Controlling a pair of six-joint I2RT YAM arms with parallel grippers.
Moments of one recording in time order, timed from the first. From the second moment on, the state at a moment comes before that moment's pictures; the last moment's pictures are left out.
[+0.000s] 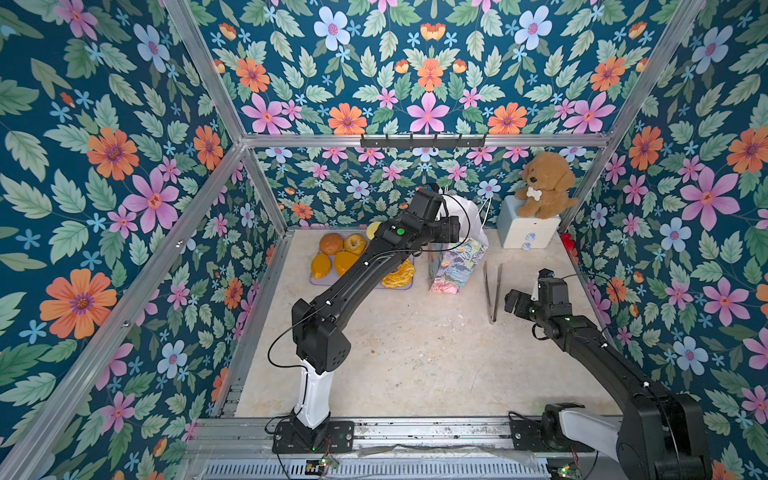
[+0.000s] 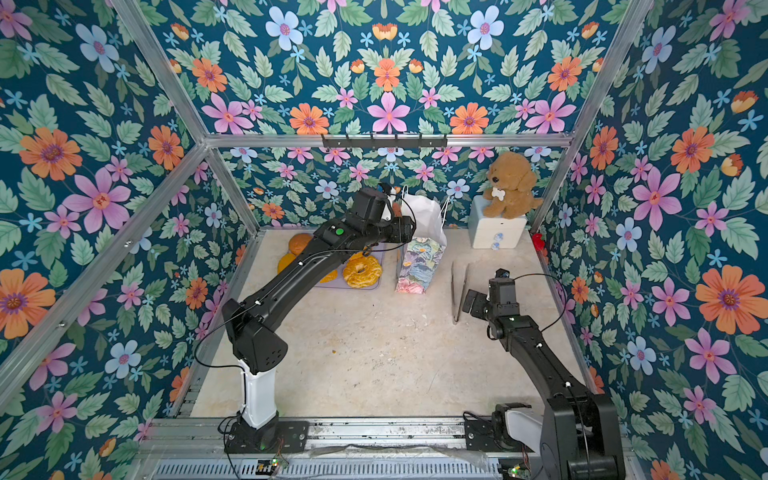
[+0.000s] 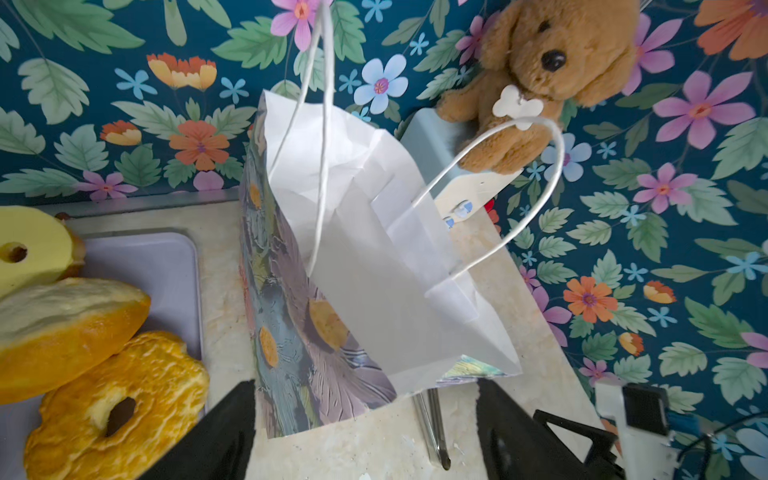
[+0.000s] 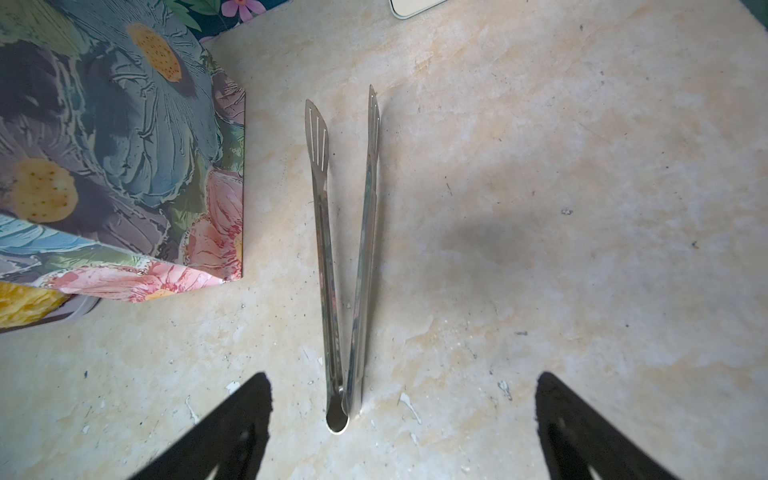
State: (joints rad) left arm -0.73 2.00 2.14 -0.70 -0.04 -0.44; right arm 0.12 1.16 0.64 -0.24 0.00 0.38
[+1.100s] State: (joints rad) left arm -0.73 2.11 2.21 -0.74 -0.14 -0.41; right arm 0.13 1.18 0.63 -0.23 0.00 0.40
